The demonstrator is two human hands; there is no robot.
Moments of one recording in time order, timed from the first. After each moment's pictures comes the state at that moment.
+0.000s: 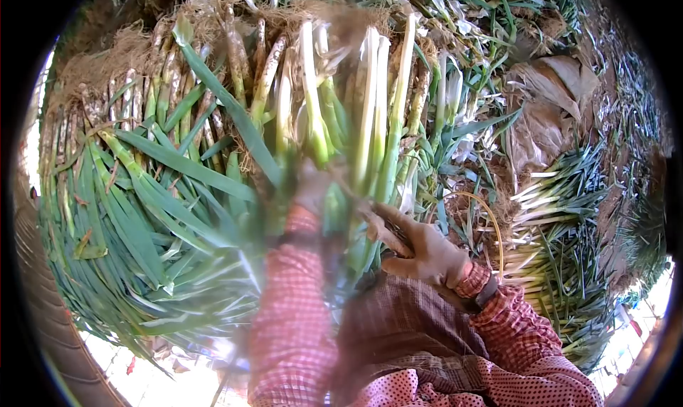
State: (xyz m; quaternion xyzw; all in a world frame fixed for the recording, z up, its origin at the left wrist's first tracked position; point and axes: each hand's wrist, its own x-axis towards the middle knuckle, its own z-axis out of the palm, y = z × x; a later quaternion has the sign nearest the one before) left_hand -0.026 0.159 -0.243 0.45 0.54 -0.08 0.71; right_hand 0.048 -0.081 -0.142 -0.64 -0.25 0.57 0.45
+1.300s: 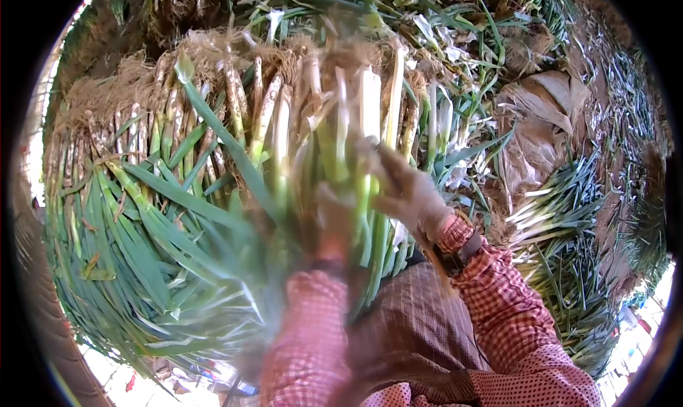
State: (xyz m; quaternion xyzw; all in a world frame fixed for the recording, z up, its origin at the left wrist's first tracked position) left_hand -0.028 0.107 -0.336 0.78 0.50 0.01 0.39; right_hand 0.143 -0.013 -0.162 -0.75 -0.14 0.51 0.39
